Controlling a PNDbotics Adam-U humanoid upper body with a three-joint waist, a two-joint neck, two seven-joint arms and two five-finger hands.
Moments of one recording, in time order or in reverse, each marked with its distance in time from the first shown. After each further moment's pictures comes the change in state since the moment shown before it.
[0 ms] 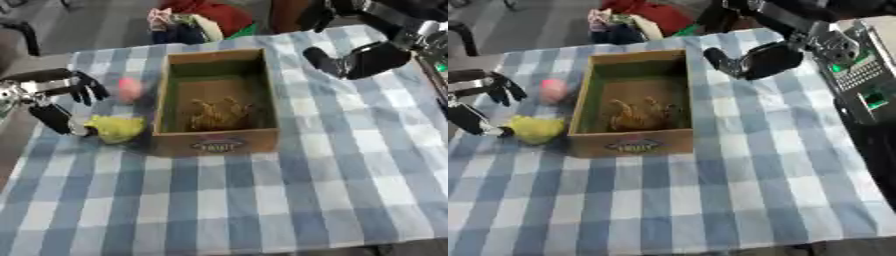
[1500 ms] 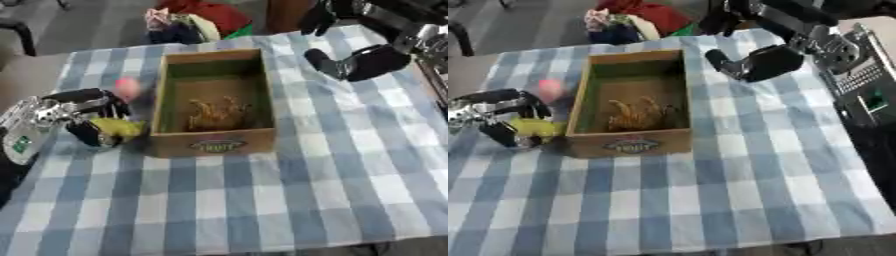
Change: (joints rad) left arm -0.053 -0.134 -0.061 0.173 -0.167 -0.054 0.106; right arm 0.009 0.003 -0.003 0.004 0.000 0.000 0.001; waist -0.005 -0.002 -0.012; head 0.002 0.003
